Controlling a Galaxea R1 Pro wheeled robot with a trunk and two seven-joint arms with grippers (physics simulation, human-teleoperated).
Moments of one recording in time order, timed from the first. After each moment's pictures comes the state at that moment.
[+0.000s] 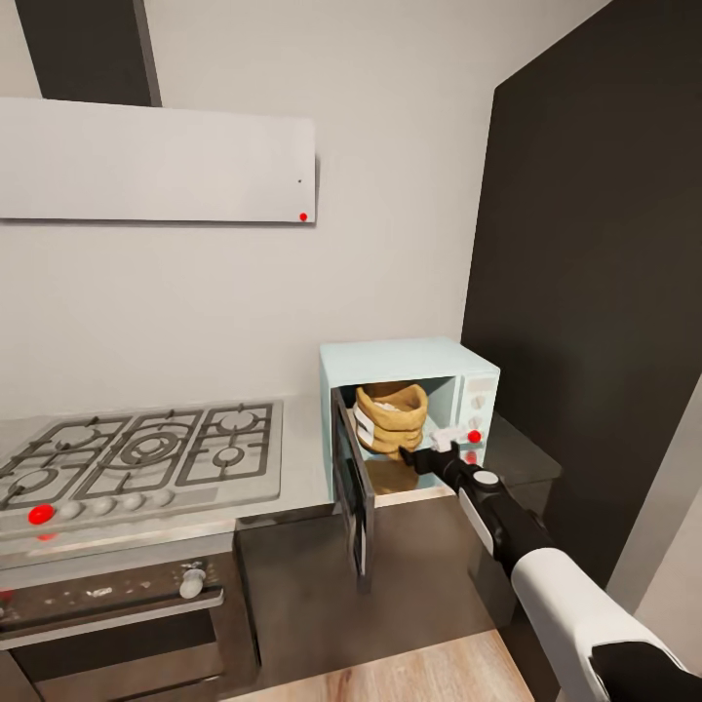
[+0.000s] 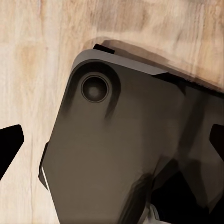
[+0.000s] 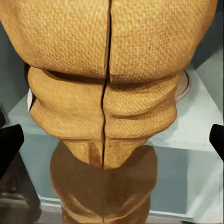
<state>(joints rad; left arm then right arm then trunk) 0.00 -0.06 0.02 -0.08 0.31 -0.08 0.10 -0.81 0.00 0.08 -0.62 0.02 0.06 0.24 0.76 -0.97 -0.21</state>
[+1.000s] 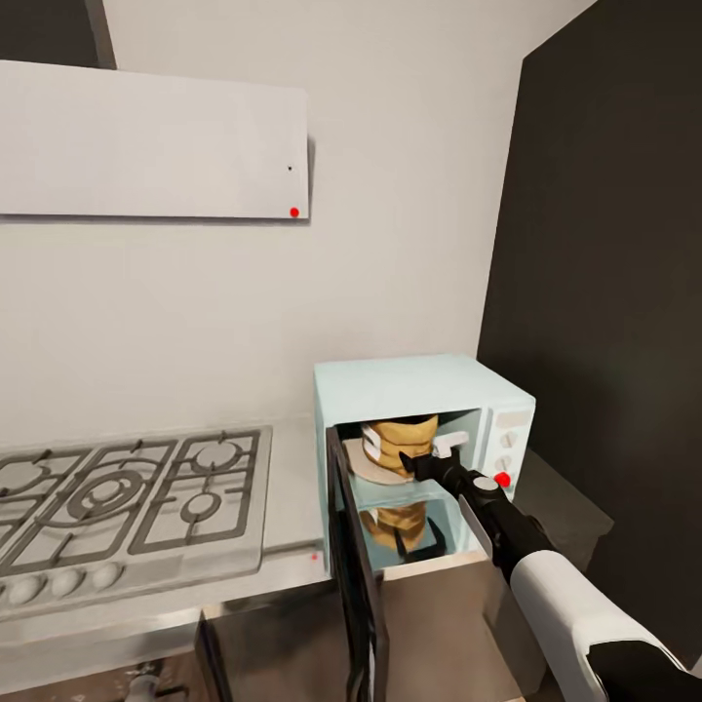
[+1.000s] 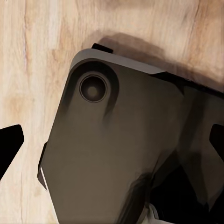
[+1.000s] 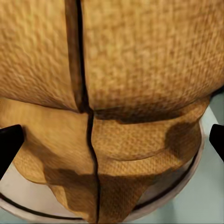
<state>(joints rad) 0.00 -0.06 0.02 -0.08 0.31 -0.08 0.09 -0.81 0.01 0.08 -0.57 0.02 0.03 0.25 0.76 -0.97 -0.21</state>
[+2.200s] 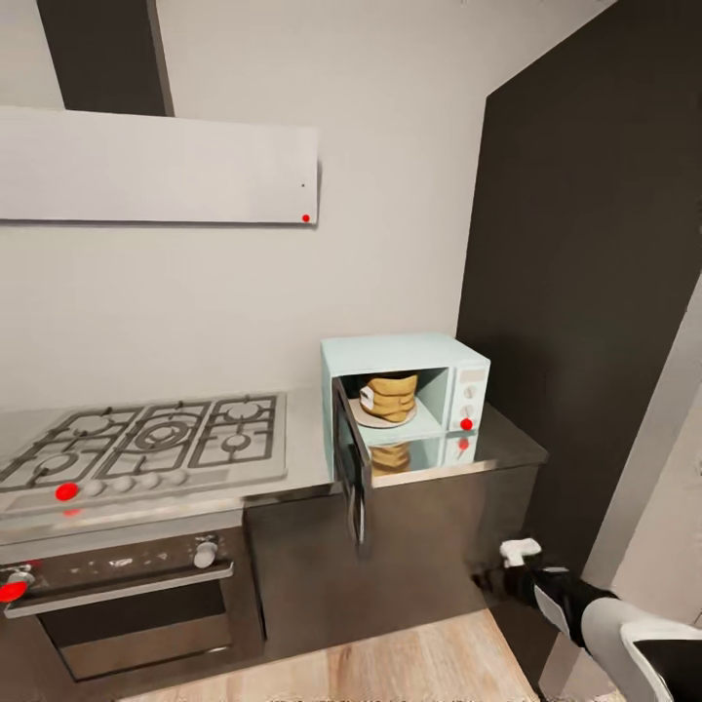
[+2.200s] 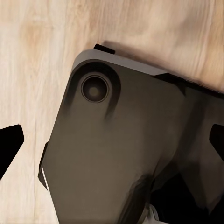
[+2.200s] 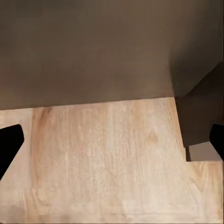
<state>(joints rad) 0.00 -0.06 0.02 -0.08 0.32 -0.09 0.10 -0.80 -0.19 0.07 0.00 0.02 0.06 0.28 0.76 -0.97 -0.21</state>
